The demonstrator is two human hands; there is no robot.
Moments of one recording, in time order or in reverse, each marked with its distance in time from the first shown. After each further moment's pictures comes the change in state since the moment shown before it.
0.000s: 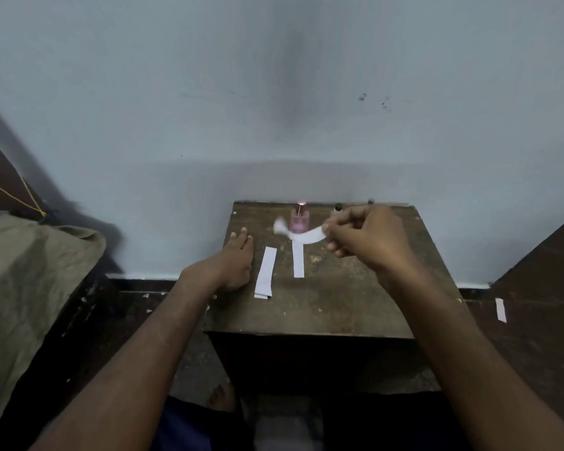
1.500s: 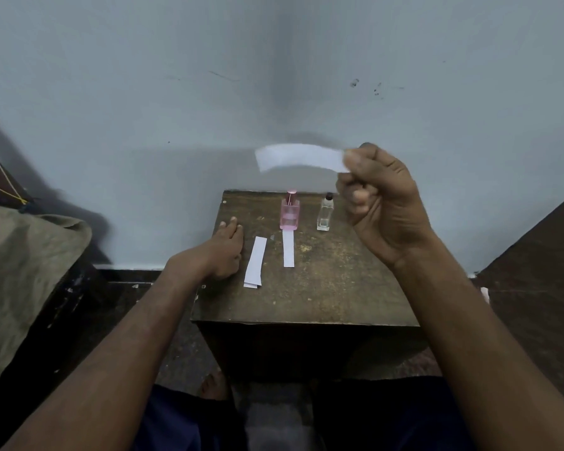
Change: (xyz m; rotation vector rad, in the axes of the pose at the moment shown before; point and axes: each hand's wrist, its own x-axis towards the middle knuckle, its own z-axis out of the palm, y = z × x) left_hand 0.004 -0.004 0.001 -0.041 -0.007 0.008; right_hand -0.004 -0.032 -0.015 0.628 -0.213 -0.171
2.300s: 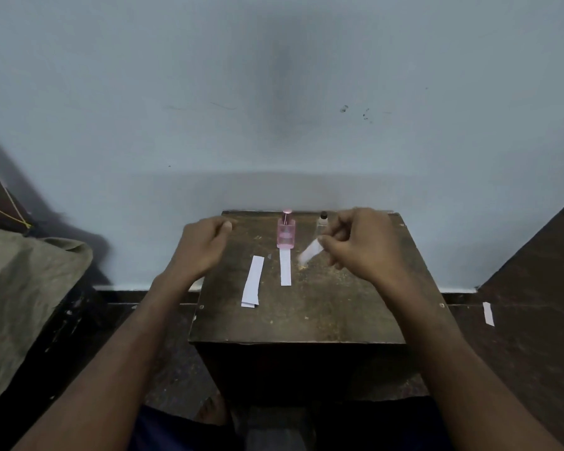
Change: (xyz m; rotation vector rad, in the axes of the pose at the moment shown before) left_hand -0.035 0.007 -0.039 -0.473 0.691 0.056; right_hand -0.003 0.024 -0.019 -1.034 0.143 0.037
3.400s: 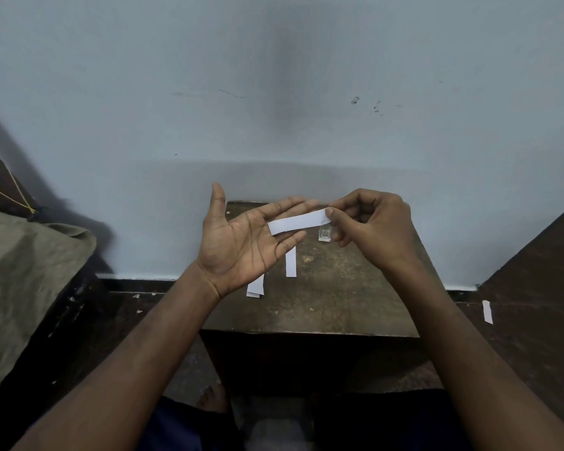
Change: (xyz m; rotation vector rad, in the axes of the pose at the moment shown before) left_hand -0.030 0.060 0.013 -1.744 -0.757 -0.091; right_hand 0.005 0.010 0.001 0.213 0.157 -0.151
